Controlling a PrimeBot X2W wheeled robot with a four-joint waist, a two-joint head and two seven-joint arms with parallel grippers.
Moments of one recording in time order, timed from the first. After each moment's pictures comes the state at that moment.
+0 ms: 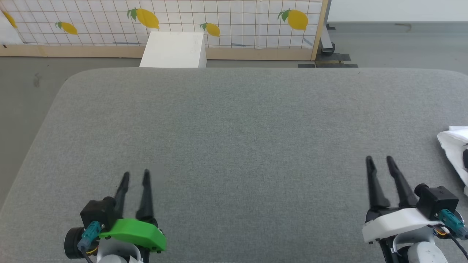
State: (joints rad) left arm -0.04 0.10 -0.07 0.18 -0.27 -0.01 -0.24; right arm -0.06 -0.05 -0.06 0.21 0.18 0.13 -0.25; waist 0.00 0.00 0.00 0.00
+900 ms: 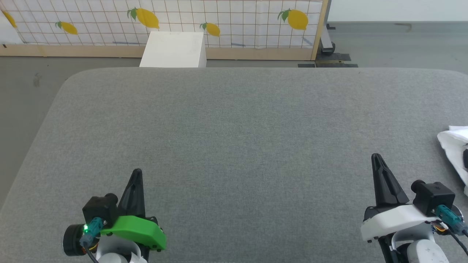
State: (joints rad) left arm -0.04 0.09 -0.06 0.15 -0.23 -0.01 -0.20; right arm -0.06 -0.05 -0.05 0.18 0.15 0.13 -0.20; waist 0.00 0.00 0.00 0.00
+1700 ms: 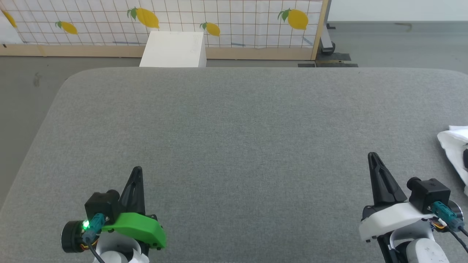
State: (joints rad) left arm -0.04 0.09 -0.04 0.12 -0.17 -0.01 -0.15; right arm -0.05 -0.05 -0.04 0.14 0.12 0.13 -0.16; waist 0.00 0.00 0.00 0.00
